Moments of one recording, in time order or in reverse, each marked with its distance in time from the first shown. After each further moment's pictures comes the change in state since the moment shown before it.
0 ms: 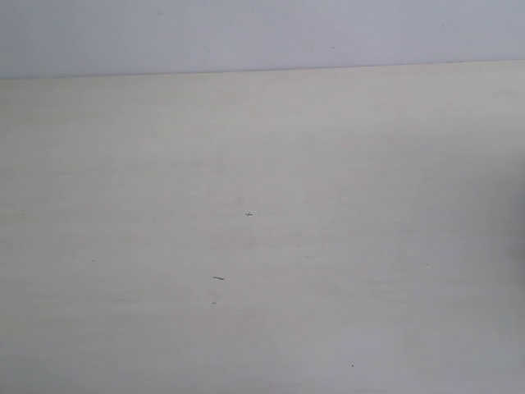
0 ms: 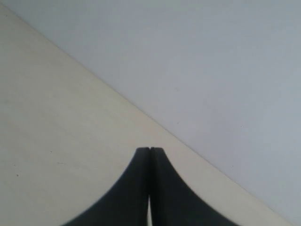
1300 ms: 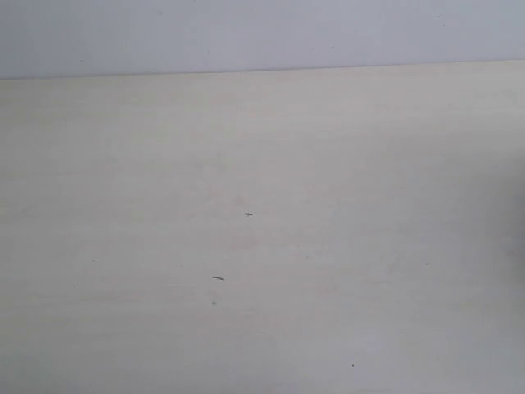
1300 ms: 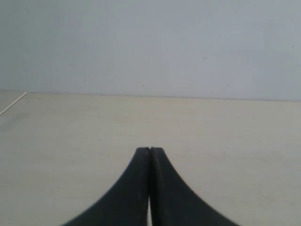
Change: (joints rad) left arm 0.078 0.000 0.000 -0.340 0.002 1.001; right arm 0.000 0.000 0.000 0.000 0.000 0.000
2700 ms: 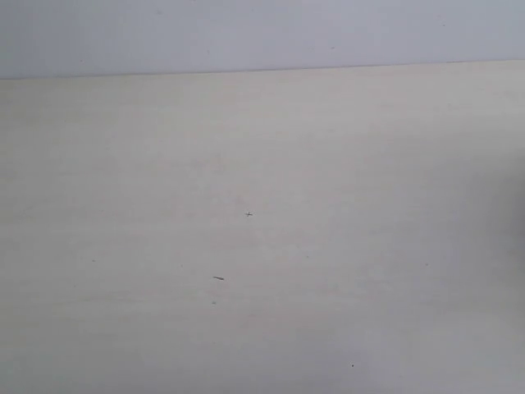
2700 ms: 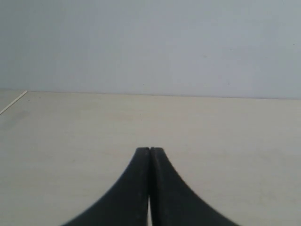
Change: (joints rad) left arm 0.000 0.000 0.000 0.000 0.007 0.002; right arm -0.397 0.002 0.201 0.021 -0.368 0.094
